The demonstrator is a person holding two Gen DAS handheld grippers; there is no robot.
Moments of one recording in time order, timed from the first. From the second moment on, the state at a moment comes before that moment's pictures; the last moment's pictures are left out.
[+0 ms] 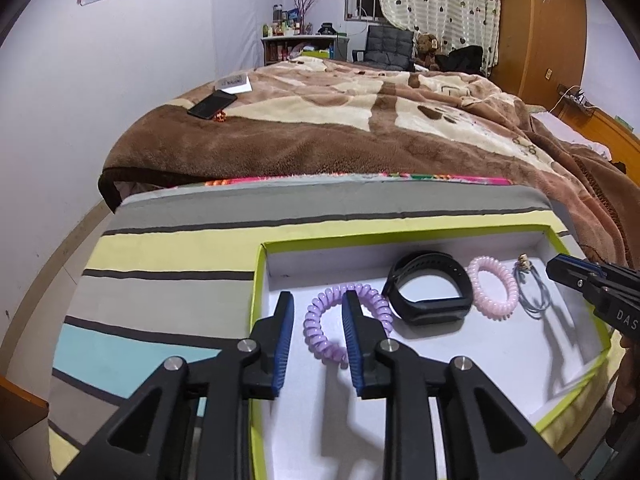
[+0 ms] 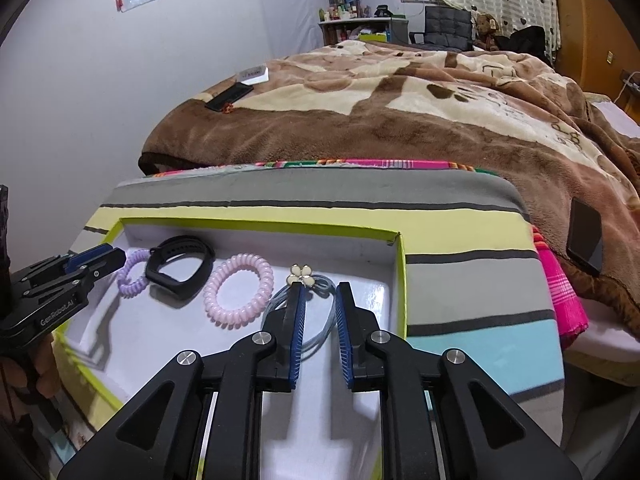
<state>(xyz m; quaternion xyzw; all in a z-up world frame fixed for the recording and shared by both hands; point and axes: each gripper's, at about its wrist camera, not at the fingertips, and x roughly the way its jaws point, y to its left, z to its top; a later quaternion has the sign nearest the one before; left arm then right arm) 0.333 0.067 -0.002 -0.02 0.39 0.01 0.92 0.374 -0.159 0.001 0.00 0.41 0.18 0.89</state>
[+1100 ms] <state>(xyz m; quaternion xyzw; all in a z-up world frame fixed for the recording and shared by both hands) 0.128 0.038 0.050 -0.03 0.27 -0.04 0.96 0.150 -0.194 0.051 0.00 0.30 0.21 0.93</state>
